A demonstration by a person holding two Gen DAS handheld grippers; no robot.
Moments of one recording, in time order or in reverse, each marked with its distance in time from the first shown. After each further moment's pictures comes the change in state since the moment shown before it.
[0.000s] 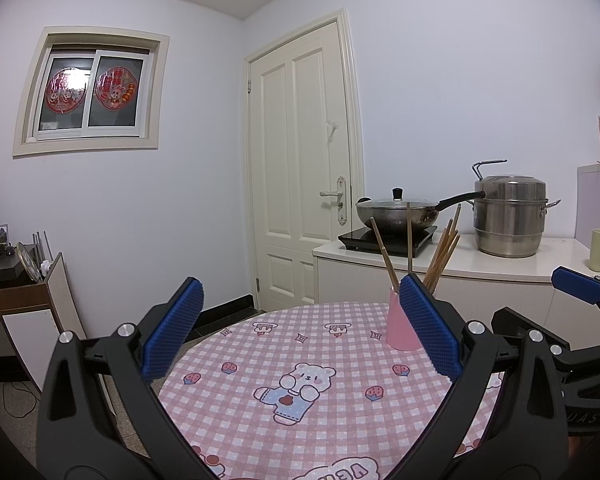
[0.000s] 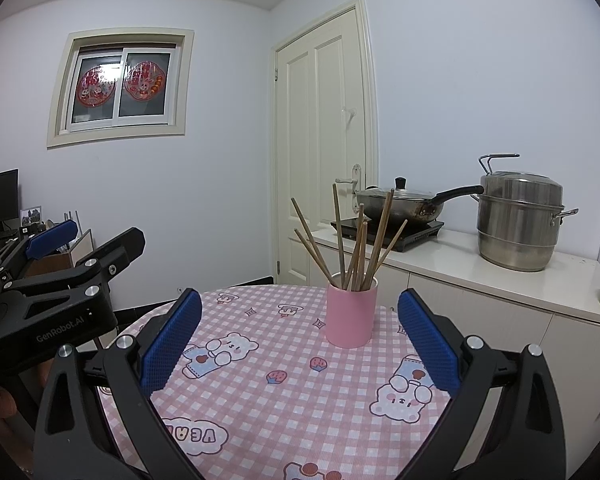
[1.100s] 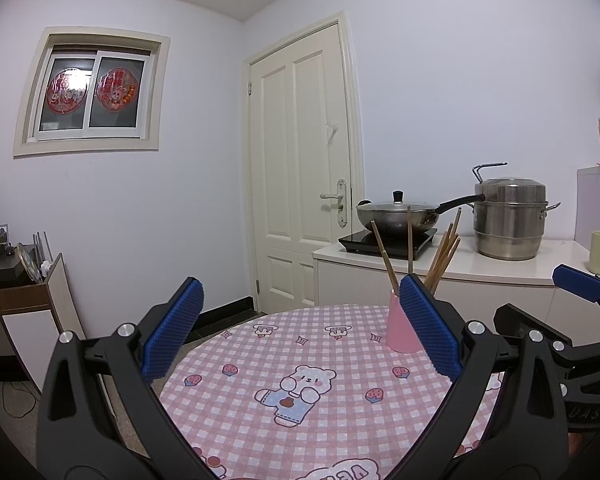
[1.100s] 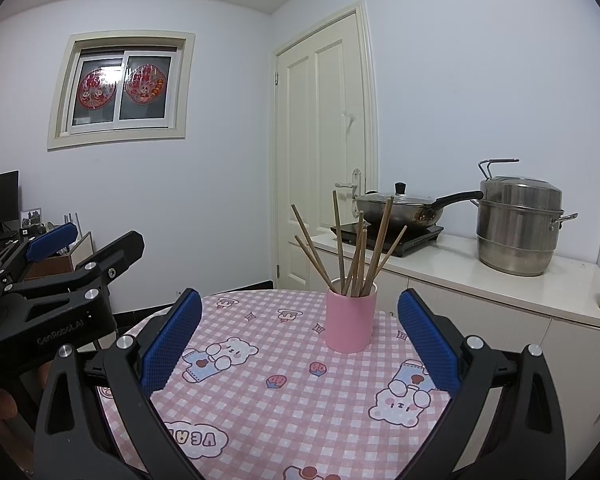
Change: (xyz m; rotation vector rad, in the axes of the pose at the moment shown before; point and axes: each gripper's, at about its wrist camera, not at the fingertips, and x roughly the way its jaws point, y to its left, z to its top) left arm -0.001 0.000 0.001 -0.003 -0.004 0.002; right arm -0.002 0.001 0.006 -0.002 -0.013 -0.001
